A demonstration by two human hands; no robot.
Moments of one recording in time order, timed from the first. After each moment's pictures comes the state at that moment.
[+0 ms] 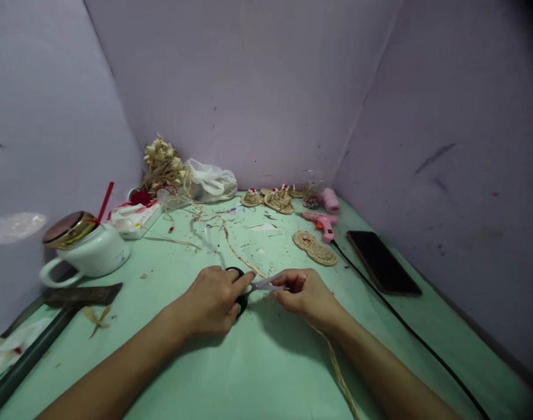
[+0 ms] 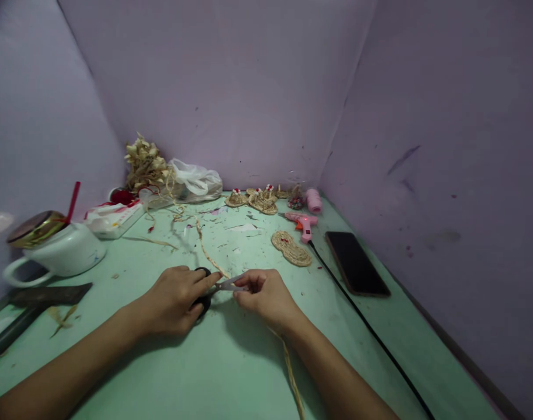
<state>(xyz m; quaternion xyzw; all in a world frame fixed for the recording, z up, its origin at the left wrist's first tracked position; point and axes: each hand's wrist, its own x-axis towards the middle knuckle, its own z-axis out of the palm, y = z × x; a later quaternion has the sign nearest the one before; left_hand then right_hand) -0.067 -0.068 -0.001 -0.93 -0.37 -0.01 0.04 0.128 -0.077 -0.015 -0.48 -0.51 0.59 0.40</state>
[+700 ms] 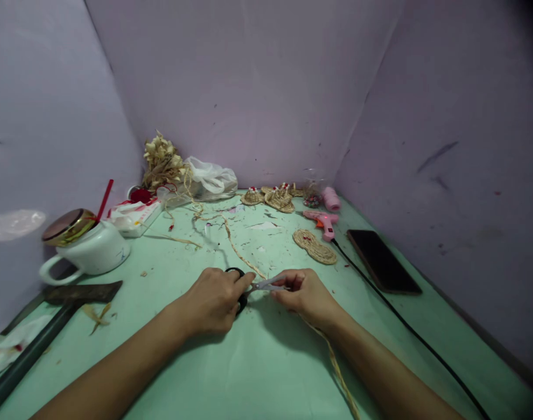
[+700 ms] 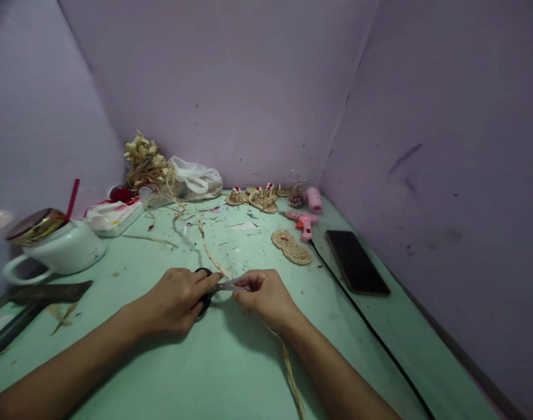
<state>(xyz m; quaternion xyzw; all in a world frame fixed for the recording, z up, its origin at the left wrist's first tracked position) -0.065 -0.068 -0.004 -0.93 -0.37 0.00 0.02 0.126 -0.077 -0.021 -0.48 -0.50 0.61 0.39</state>
